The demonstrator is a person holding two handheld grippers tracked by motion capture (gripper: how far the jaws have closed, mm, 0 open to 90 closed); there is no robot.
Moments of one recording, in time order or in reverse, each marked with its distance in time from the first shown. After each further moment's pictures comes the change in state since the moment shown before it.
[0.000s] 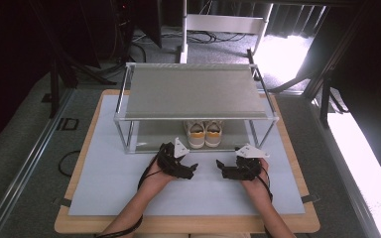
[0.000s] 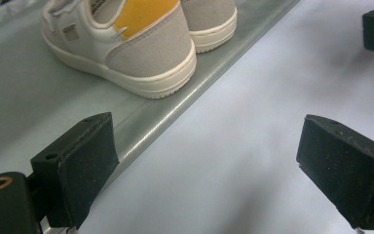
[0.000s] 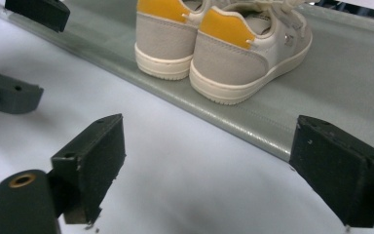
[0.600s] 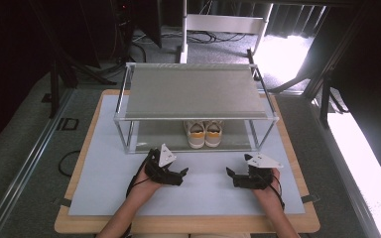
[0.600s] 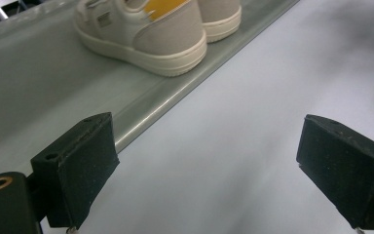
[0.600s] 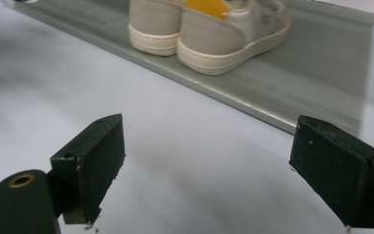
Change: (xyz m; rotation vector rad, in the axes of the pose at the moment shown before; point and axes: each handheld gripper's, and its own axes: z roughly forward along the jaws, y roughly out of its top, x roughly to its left) left arm 0.006 -0.026 -0.032 -0.063 0.033 -0.021; right arm -0.012 -0.026 -0.029 -0.020 0.002 -0.002
